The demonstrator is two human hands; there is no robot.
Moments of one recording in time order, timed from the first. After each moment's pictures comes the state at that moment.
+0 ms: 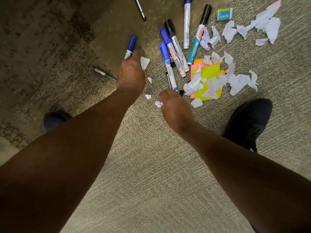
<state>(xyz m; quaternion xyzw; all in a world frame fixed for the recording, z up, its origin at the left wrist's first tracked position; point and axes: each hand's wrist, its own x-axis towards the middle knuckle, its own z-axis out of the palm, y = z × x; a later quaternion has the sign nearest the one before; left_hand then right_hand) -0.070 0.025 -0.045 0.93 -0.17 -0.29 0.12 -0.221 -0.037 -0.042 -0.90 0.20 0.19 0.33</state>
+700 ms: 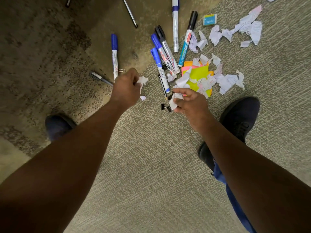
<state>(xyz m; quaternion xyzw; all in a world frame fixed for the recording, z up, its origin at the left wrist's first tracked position) -0.084 0.045 -0.026 0.89 -0.18 -0.38 0.17 -0.247 -0.086 -0.018 -0.45 0.57 0.11 0.68</state>
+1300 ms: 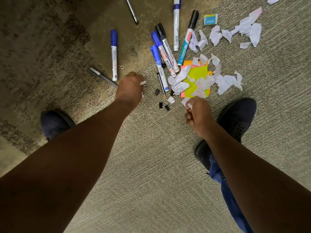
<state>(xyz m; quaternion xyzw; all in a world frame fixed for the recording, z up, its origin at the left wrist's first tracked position) -0.100 0.039 -0.047 0.89 -0.24 -0.37 0.07 -0.257 -0.096 -0.015 -0.37 0.70 0.19 0.57</state>
